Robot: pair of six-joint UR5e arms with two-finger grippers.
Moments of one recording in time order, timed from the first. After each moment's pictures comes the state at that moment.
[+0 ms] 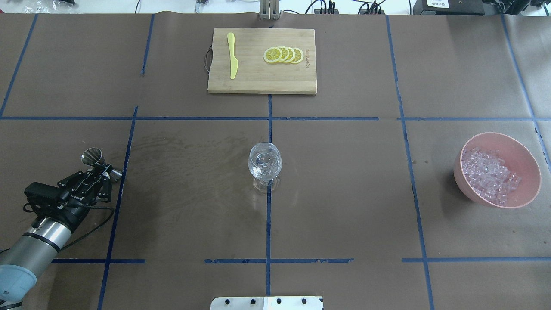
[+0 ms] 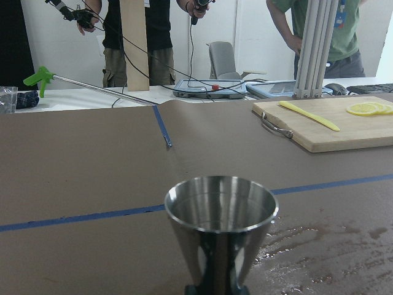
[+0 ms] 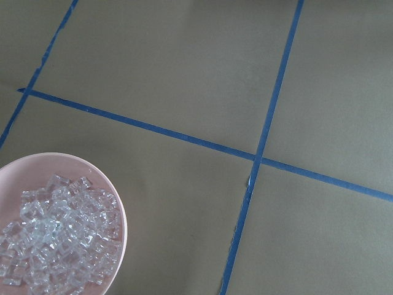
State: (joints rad) left arm -0.19 -1.49 -1.51 -3.09 -0.64 -0.94; right arm 1.65 -1.83 1.91 -1.31 2.42 -0.10
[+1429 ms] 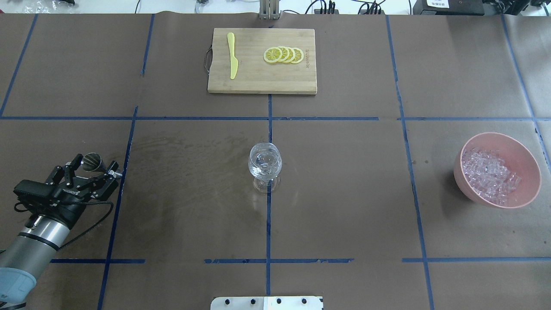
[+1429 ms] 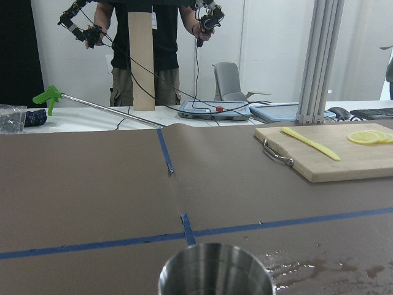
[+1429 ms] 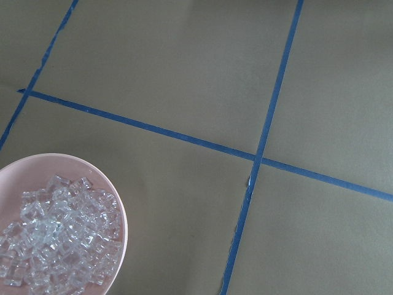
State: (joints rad) left arm -0.18 -1.49 -1.58 -3.13 -0.54 -0.87; right arm 1.65 -1.83 1.91 -1.31 2.42 -0.09
